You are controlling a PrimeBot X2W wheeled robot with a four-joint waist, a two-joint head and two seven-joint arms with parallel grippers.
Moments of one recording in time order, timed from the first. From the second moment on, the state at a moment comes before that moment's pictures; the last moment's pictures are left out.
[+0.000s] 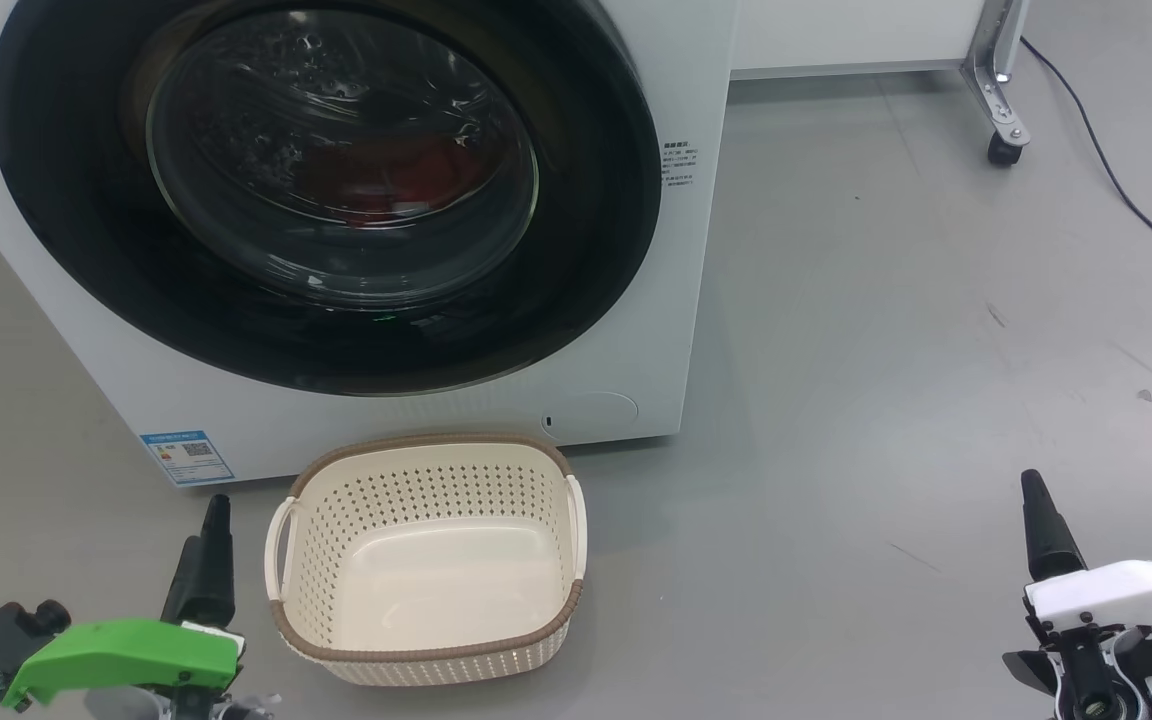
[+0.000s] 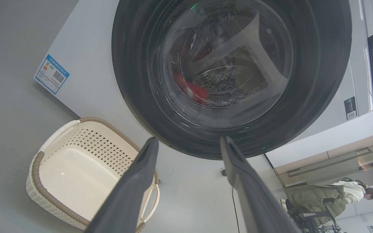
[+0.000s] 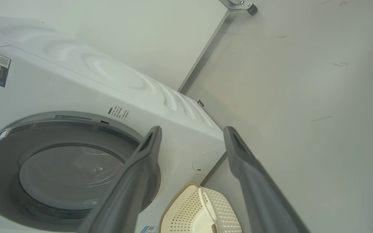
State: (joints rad) left arm -0.04 0.07 -0.06 0.26 -1.28 -0.10 -0.04; right arm -0.02 -0.12 0.00 0.30 1.23 0.10 -0.03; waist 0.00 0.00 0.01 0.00
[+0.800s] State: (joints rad) left arm -0.04 0.08 -0.17 0.24 -0.83 -0.03 -0.12; right arm -0.03 -0.14 0.13 0.28 0.82 0.04 -0.11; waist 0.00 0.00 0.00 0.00
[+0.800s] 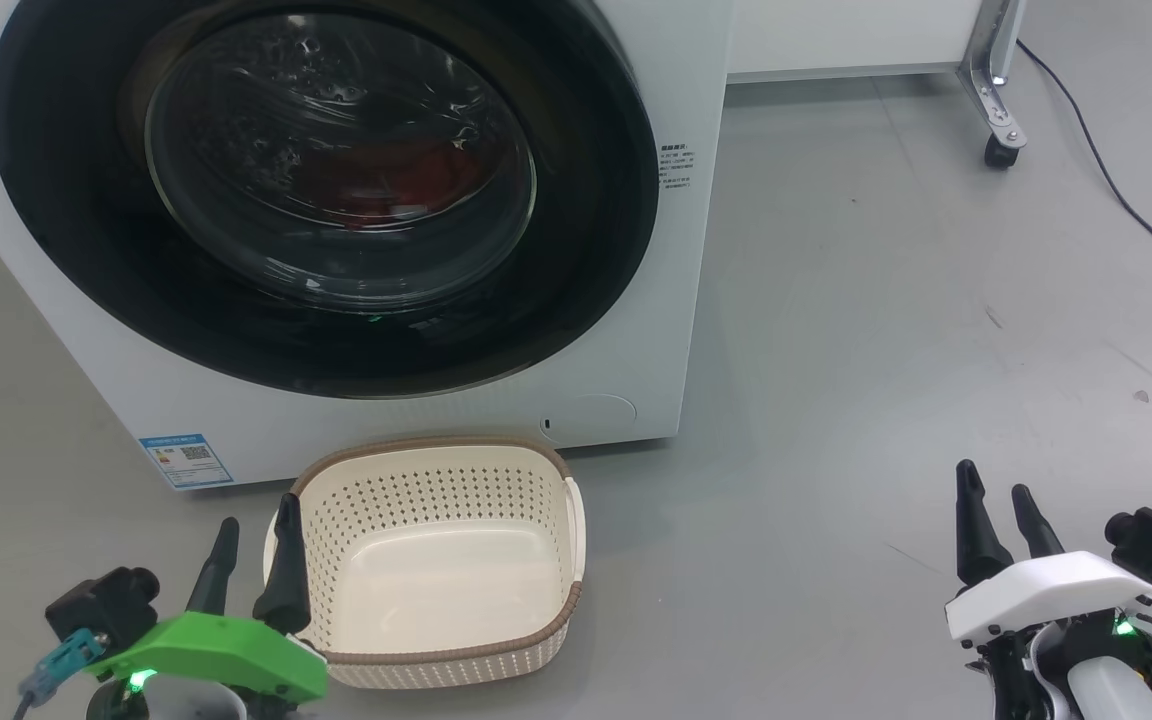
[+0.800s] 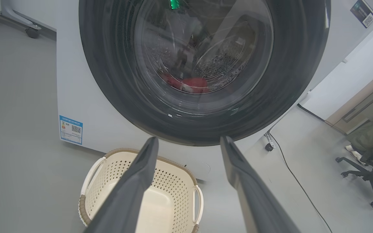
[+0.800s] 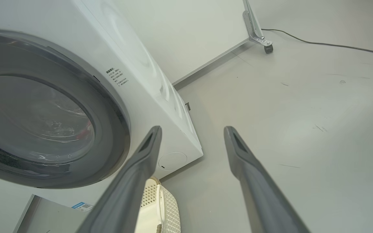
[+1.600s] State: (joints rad) left arm -0.04 0.06 -0.26 0.23 -0.51 0.01 -0.20; right arm -0.03 -0.12 0.23 0.28 0.48 0.01 -0.19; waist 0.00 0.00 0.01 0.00
